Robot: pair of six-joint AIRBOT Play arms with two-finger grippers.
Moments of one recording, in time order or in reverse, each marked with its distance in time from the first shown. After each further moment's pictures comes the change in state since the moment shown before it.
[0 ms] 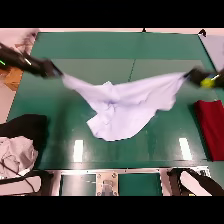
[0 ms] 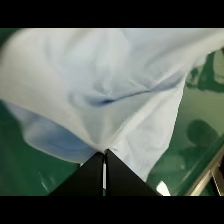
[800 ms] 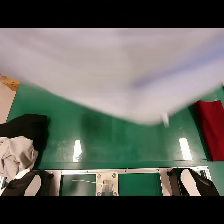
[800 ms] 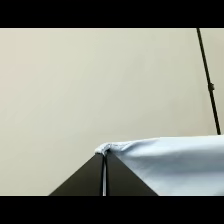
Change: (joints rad) left arm 0.121 0.645 0.458 0.356 0.382 -0.016; right arm -0.208 0.241 0.896 -0.116 0.003 0.162
